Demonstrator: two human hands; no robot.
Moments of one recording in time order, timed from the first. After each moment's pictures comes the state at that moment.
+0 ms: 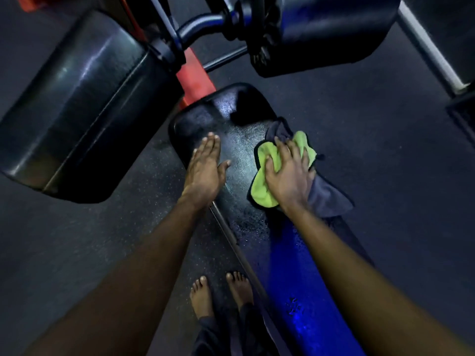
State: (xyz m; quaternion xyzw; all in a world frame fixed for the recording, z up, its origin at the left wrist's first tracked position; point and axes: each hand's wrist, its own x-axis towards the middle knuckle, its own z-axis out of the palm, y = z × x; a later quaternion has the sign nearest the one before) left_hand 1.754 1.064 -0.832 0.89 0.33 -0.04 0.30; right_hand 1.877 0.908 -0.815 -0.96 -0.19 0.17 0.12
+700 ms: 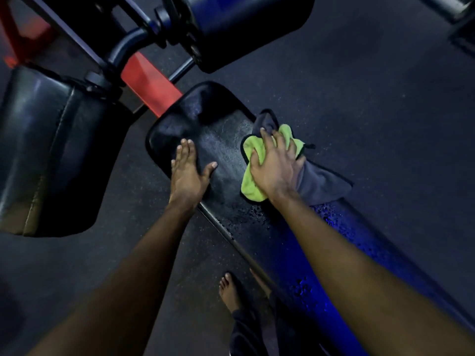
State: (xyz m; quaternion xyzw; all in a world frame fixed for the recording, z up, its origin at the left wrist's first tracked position) left_hand 1.762 1.056 -0.830 0.89 0.35 -0.06 0.28; right_hand 1.879 0.885 -0.820 -0.97 -0.14 0.17 0.13
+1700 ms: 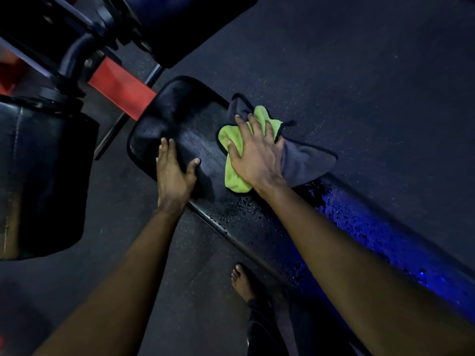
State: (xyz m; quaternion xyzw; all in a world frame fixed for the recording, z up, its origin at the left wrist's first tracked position) left_hand 1.766 1.052 -0.831 0.91 0.31 0.02 0.28; right_hand 1.880 0.883 -0.813 -0.95 -0.19 0.18 0.15
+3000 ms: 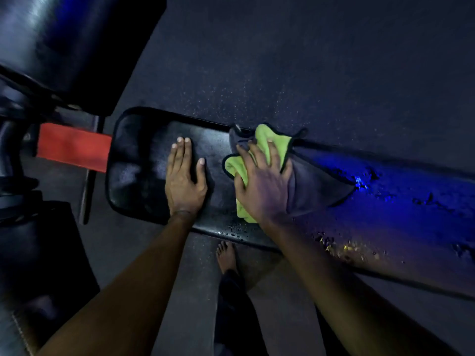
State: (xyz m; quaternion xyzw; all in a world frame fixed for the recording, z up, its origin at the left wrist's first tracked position) left_hand 1.817 1.041 -0.857 0.97 0.05 0.03 0.24; right_hand 1.813 0.856 -0.809 -0.98 0.03 0.13 0.17
